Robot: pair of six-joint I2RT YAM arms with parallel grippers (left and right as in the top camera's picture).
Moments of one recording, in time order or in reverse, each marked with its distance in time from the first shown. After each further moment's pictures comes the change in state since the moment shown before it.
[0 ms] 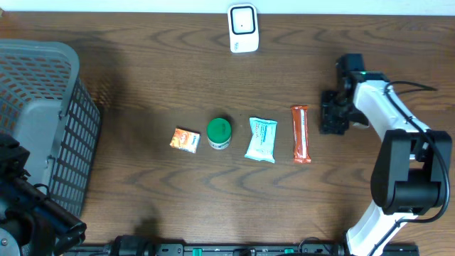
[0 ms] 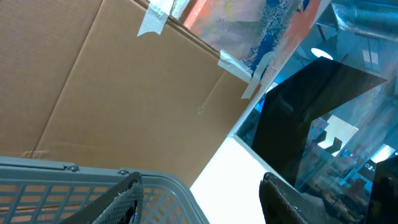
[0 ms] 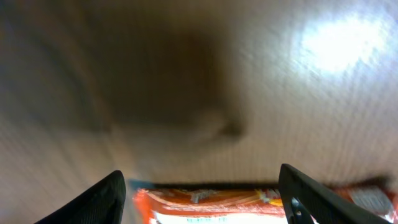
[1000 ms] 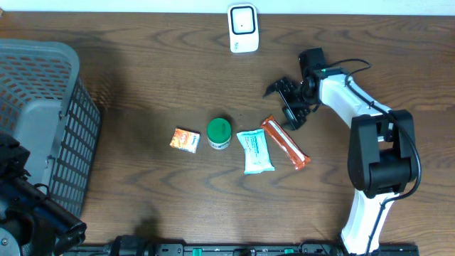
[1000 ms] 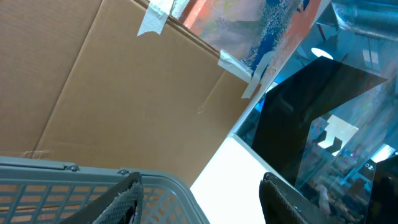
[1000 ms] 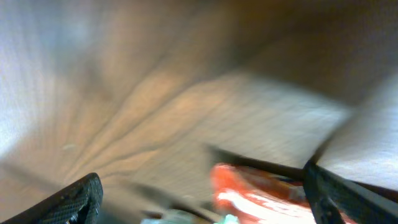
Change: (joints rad) left arm 0.000 0.000 0.000 0.000 0.000 0.000; right arm 0.182 0.158 0.118 0.077 -0.375 -0.510
